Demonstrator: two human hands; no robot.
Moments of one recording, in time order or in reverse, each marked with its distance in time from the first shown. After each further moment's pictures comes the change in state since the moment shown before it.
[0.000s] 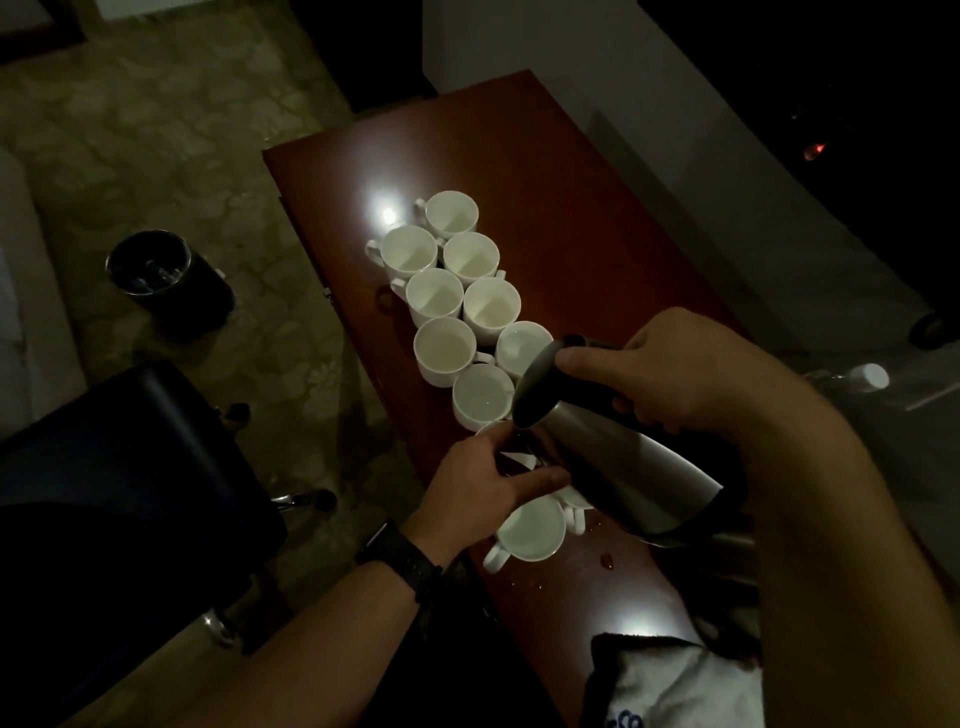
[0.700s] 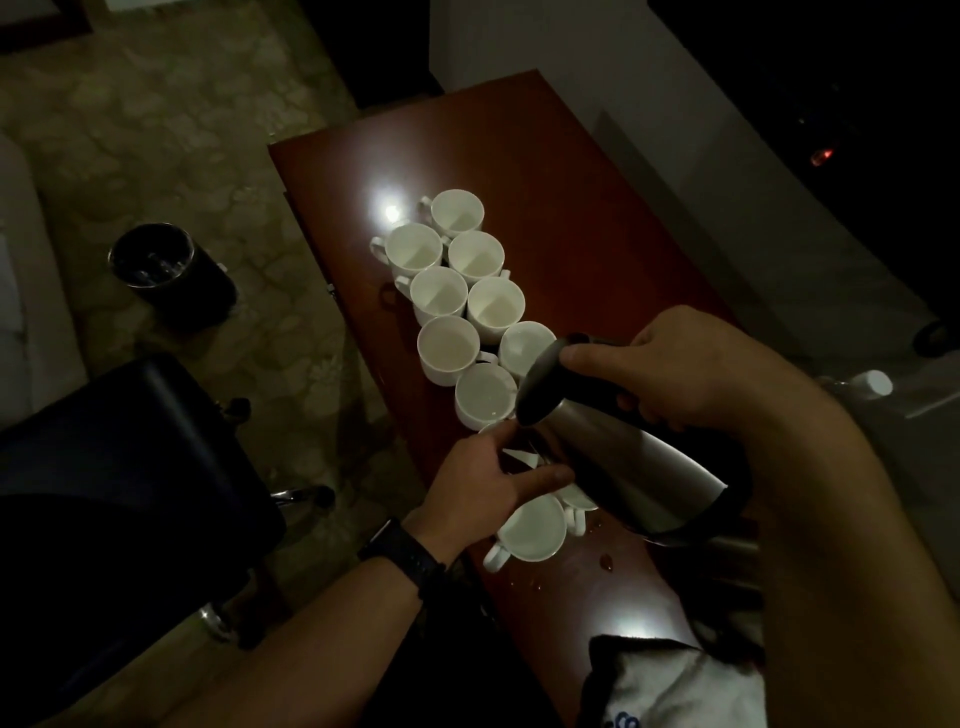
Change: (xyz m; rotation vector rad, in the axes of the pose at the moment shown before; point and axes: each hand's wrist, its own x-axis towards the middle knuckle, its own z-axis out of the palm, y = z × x) left_hand -0.001 0.004 -0.001 -0.018 0.001 0.000; right_hand 0.003 -0.003 -0.002 -0.008 0.002 0.006
